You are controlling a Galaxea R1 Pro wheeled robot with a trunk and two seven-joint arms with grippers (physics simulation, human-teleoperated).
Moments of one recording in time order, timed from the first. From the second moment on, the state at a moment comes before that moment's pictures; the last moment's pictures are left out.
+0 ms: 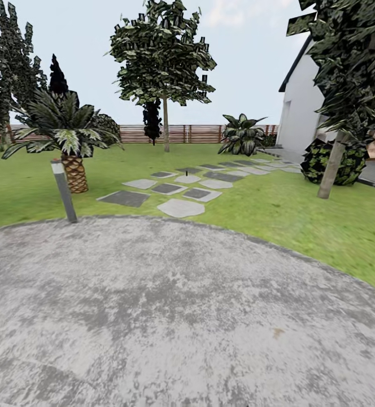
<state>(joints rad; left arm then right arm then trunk) -0.24 0.06 0.05 -0.21 0.00 -0.35 0.00 -0.19 0.00 0.00 -0.37 0.01 -0.37 0.00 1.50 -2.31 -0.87</state>
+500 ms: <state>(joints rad) -0.24 0.06 0.05 -0.21 0.00 -0.35 0.00 -0.19 0.00 0.00 -0.37 0.01 -0.37 0.00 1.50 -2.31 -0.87</state>
